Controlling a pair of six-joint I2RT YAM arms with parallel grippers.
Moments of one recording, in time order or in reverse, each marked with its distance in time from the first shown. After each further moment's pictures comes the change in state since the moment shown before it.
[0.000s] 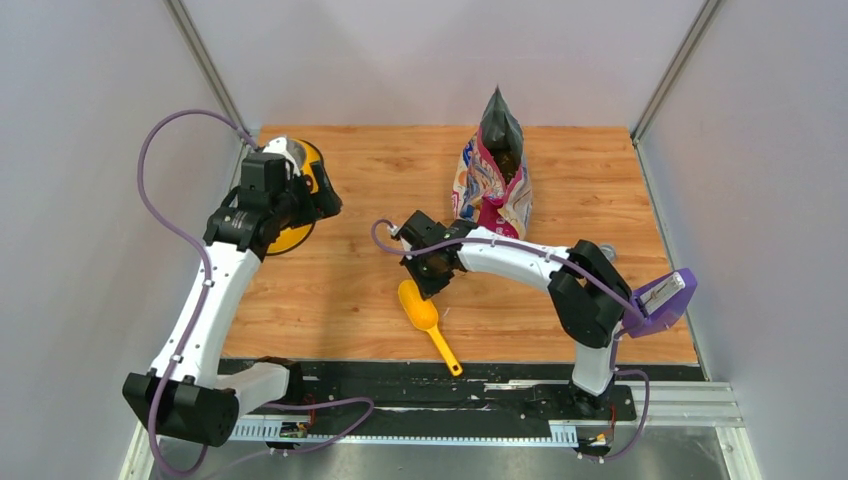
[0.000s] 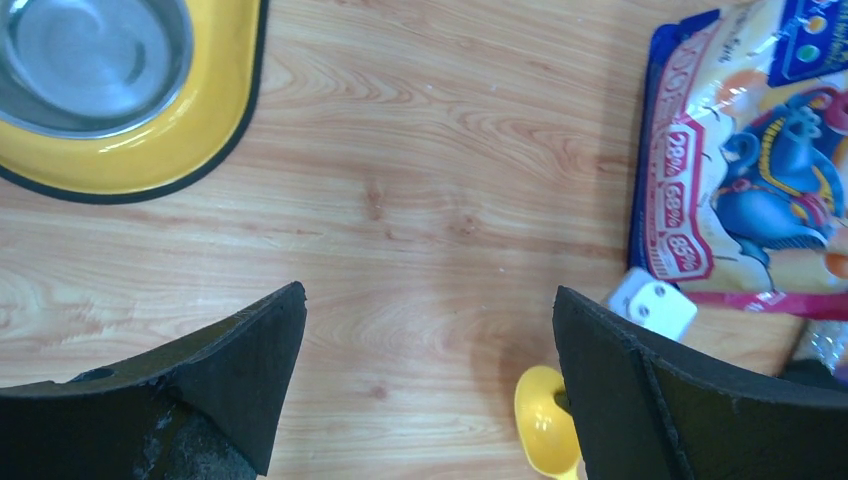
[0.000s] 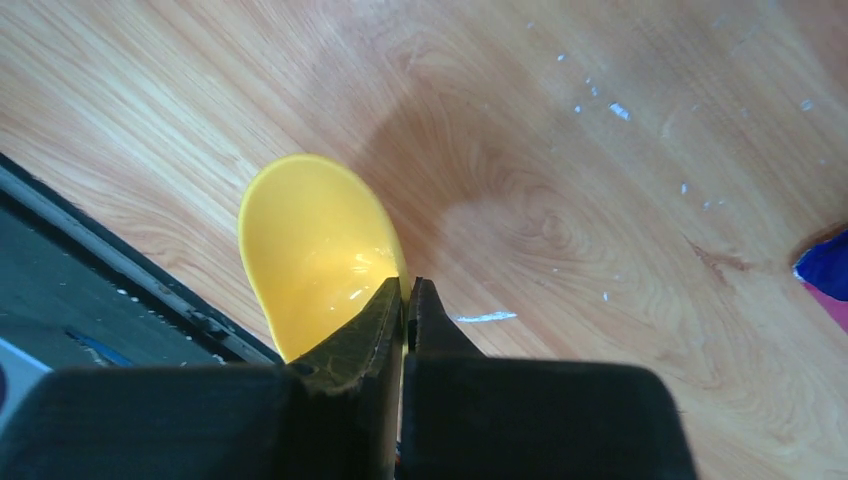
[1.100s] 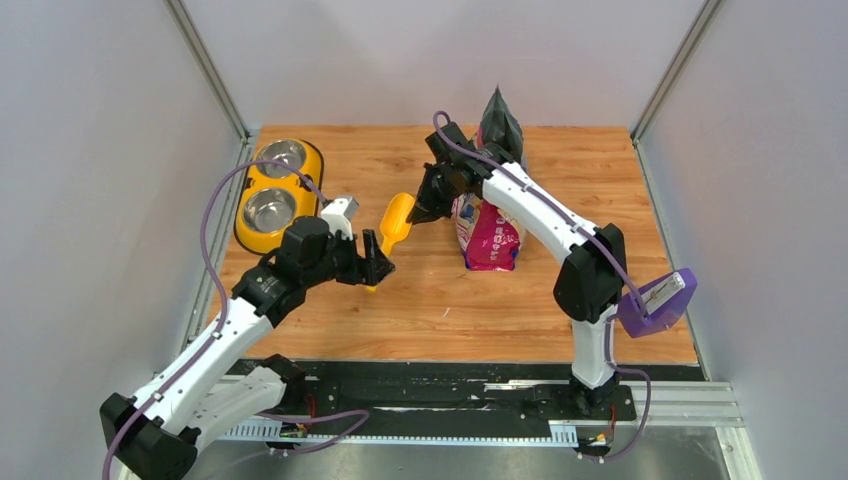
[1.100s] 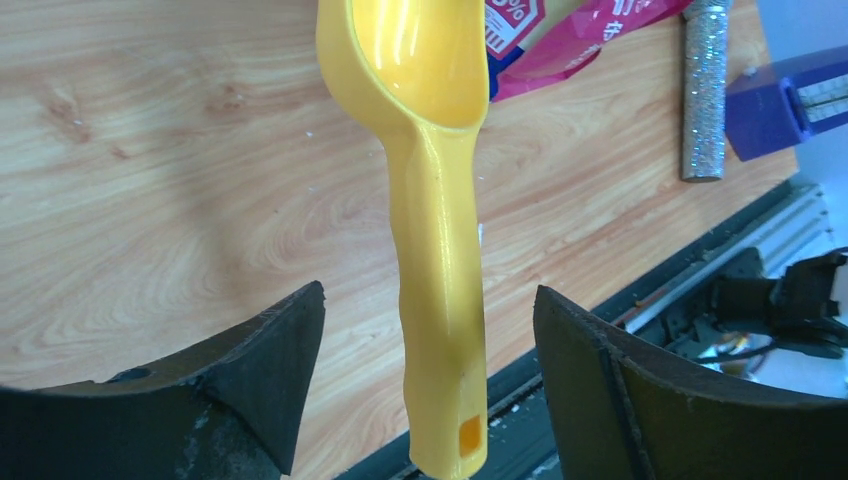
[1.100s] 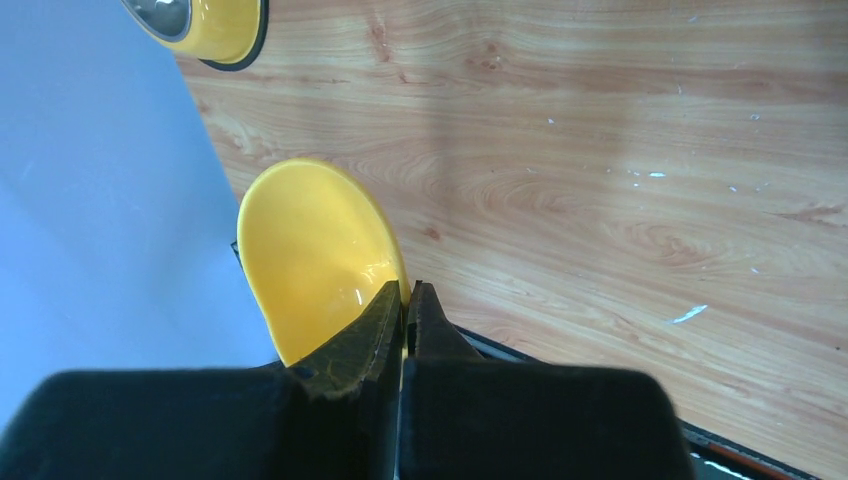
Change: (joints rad) left arm -0.370 -0.279 -0.434 0.256 0.215 -0.032; right arm -0.256 0.103 0.554 -0.227 -0.150 0.694
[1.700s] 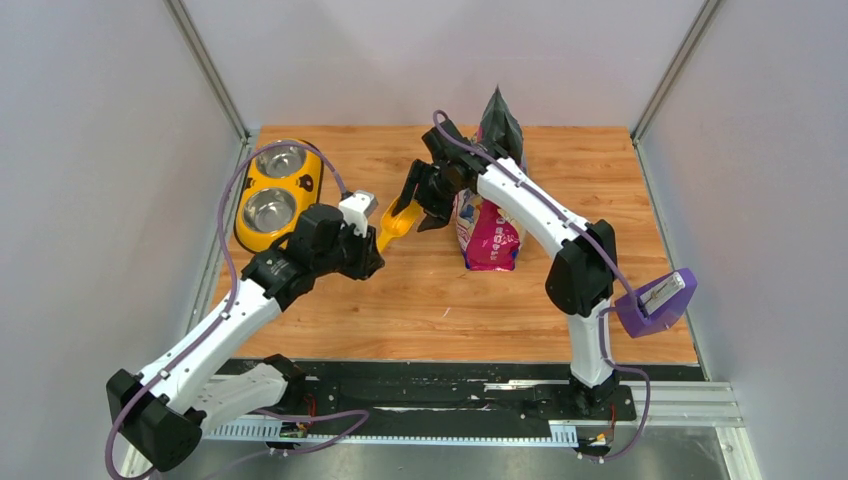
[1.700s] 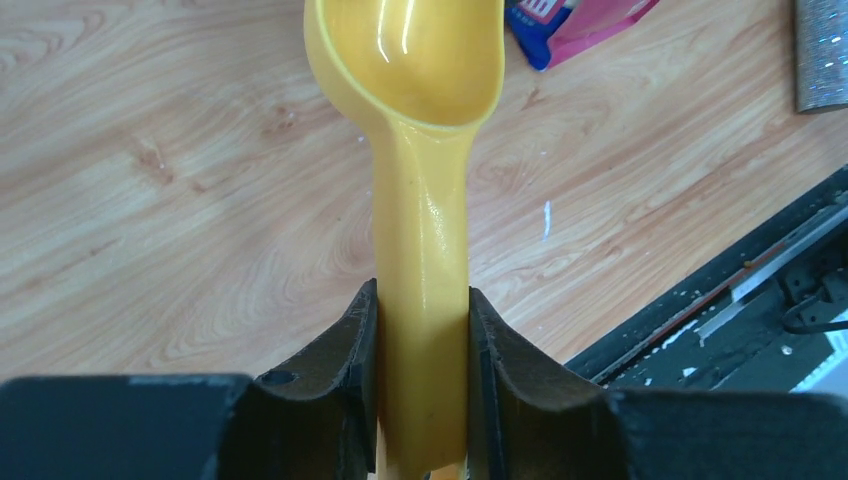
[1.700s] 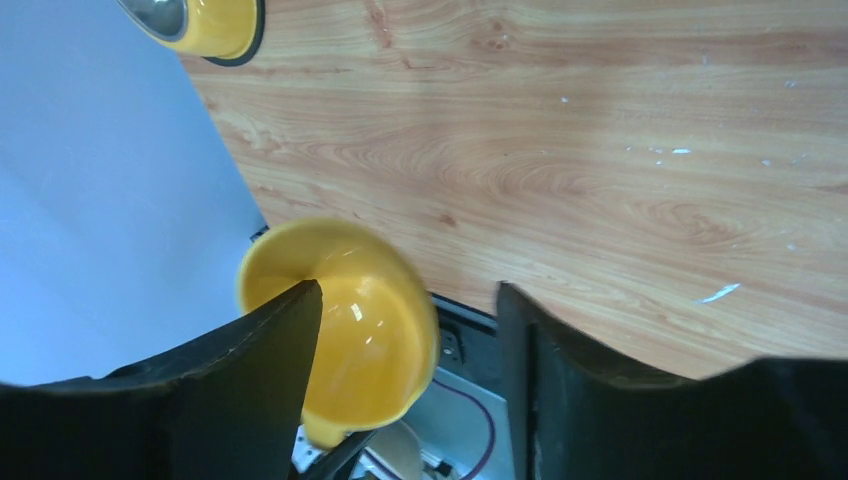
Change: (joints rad) left arm -0.039 0.112 0.093 -0.081 -0.083 0.249; right arm -0.006 0.072 0.097 -0.074 -0.049 0.079
